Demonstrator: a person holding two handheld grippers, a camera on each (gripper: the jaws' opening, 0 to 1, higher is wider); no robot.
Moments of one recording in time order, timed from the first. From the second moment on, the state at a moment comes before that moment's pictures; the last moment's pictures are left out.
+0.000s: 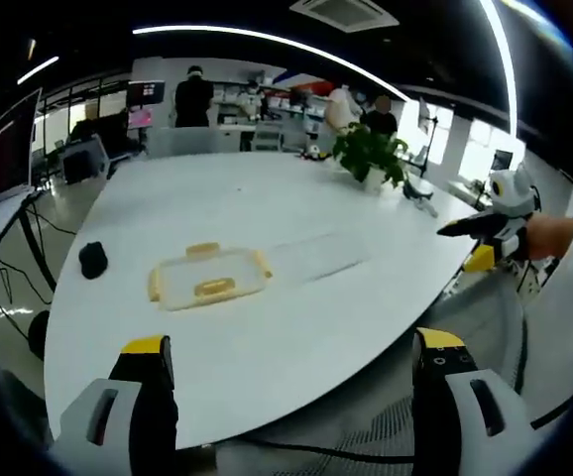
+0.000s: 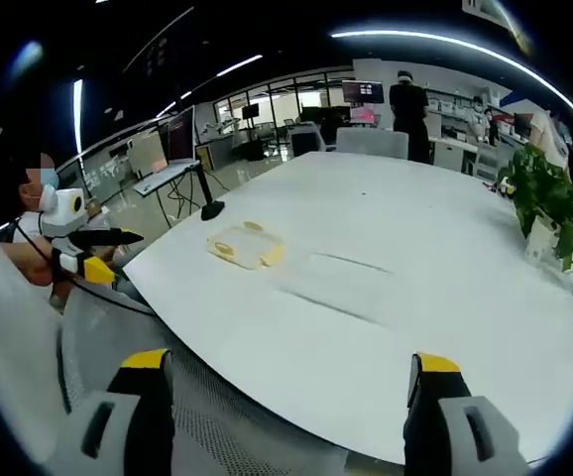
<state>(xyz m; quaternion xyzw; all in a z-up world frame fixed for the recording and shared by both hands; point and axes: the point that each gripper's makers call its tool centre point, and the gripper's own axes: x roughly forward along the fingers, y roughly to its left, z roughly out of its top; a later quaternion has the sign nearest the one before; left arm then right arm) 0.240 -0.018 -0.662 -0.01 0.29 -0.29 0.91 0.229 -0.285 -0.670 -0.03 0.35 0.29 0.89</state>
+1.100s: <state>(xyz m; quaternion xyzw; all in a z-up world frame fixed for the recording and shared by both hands) 0.246 -0.015 -0.660 0.00 0.28 -0.28 0.92 0.229 -0.281 -0.671 -0.02 0.35 0.30 0.89</state>
